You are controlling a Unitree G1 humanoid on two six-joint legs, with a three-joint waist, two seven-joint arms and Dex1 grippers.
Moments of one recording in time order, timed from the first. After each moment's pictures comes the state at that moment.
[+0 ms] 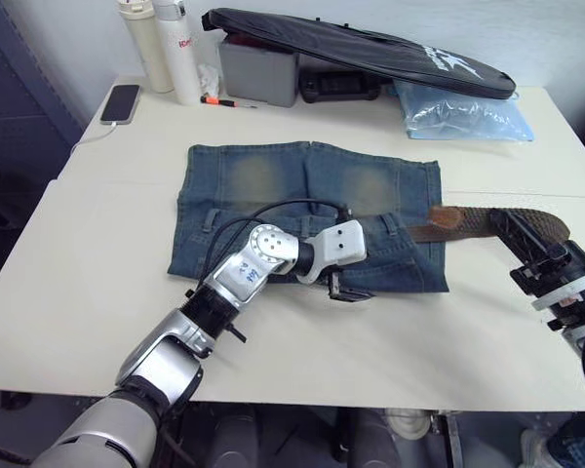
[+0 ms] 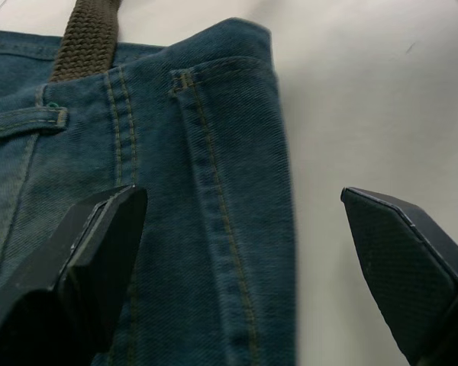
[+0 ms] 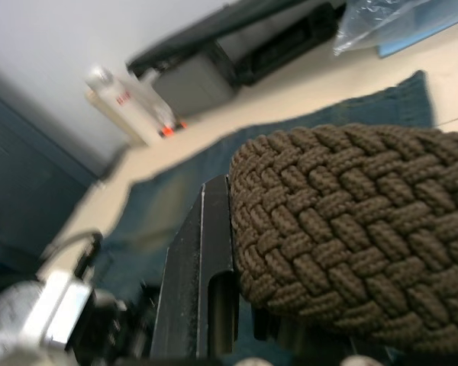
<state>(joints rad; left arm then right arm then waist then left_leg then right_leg) -0.90 0.19 -0.55 0.42 -0.08 0.19 -0.85 0.17 -0.82 -0.64 -0.51 1.62 0.61 0.03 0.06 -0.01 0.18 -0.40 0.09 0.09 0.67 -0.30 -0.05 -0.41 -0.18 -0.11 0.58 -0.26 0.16</state>
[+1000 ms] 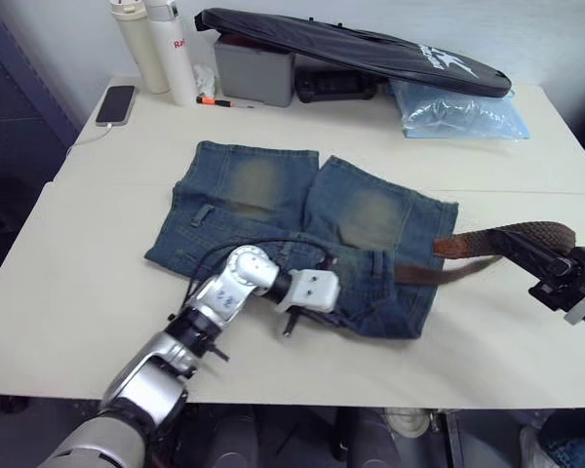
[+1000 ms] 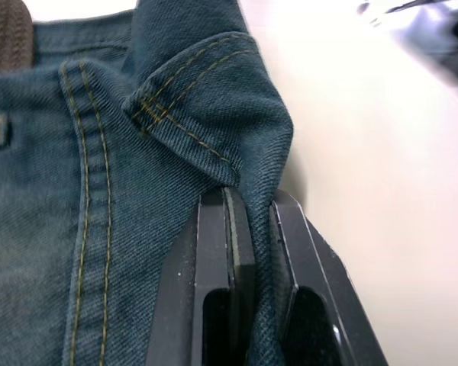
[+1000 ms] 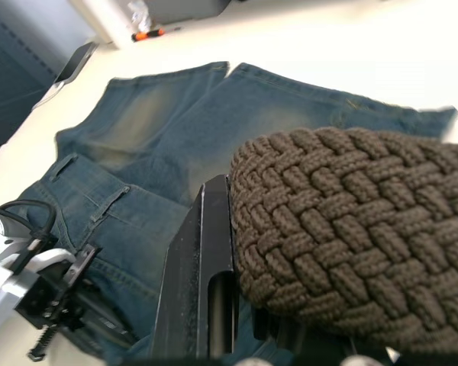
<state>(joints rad) -0.68 0.37 -0.51 0.28 -0.06 -0.05 -1.29 0.20 -0.93 -0.70 -0.55 1.68 0.79 0.03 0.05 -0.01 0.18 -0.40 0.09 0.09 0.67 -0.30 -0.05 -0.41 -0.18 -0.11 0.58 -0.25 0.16</state>
